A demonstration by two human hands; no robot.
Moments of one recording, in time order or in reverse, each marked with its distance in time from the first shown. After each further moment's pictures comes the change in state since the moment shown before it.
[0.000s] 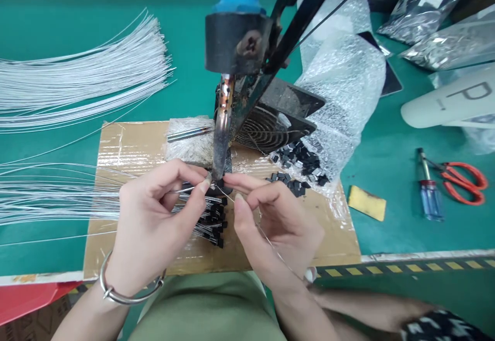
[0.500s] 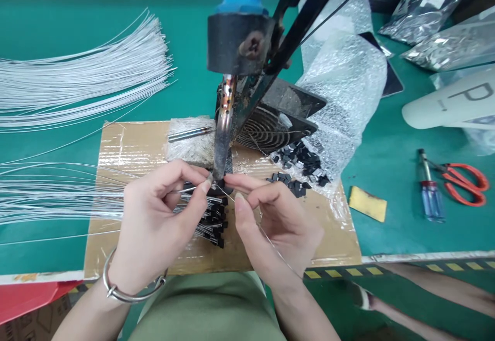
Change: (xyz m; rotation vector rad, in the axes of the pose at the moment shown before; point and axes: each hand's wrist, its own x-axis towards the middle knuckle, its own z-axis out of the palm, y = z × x) left_hand 0.003 0.001 0.002 -0.031 -0.018 0.008; right_hand 0.000 0.001 -0.001 -0.014 0.015 0.006
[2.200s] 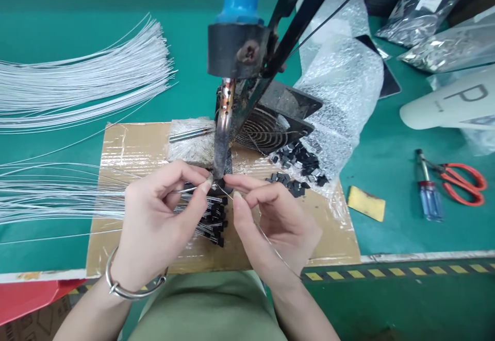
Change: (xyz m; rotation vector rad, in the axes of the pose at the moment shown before) left_hand -0.003 -0.003 -0.001 0.037 0.019 0.040; right_hand -0.004 0.005 0.004 0.041 0.030 -0.047
